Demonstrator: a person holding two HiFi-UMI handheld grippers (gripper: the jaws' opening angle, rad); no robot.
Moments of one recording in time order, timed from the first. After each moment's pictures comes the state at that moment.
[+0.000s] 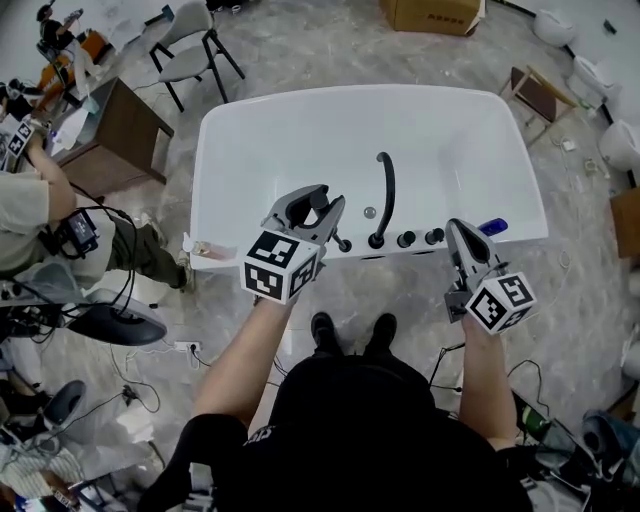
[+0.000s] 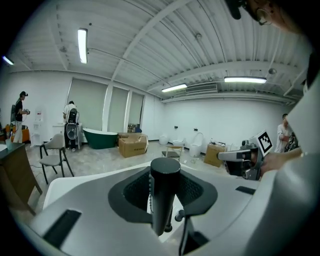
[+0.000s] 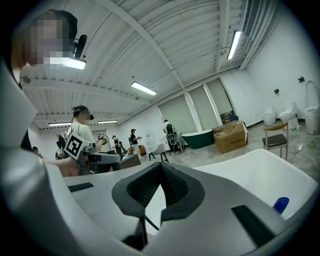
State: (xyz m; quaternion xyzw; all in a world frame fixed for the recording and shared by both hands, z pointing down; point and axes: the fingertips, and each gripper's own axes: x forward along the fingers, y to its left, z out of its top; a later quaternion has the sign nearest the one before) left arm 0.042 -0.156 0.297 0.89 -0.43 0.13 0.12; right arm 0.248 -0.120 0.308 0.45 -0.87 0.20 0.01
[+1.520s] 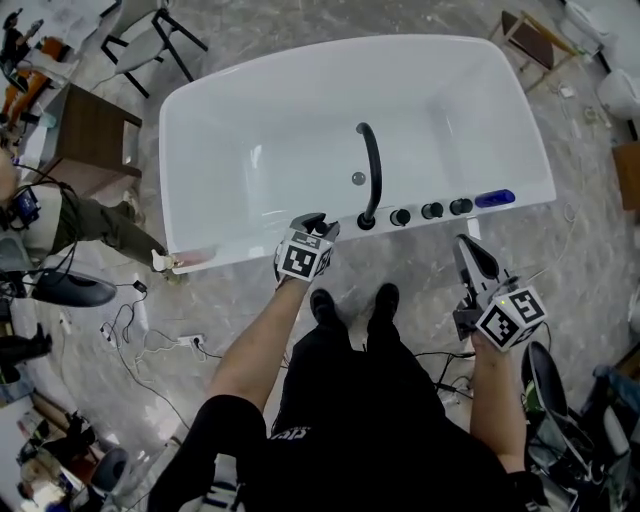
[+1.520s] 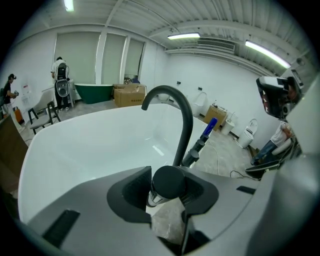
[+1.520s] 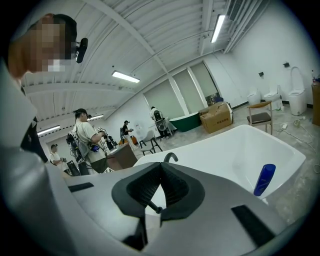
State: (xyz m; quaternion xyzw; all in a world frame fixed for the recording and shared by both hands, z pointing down) left arm 0.090 -0.186 0.620 0.83 -0.35 0.33 0.27; right arm 0.308 -0.129 0.407 0.47 -0.83 0.30 0.05
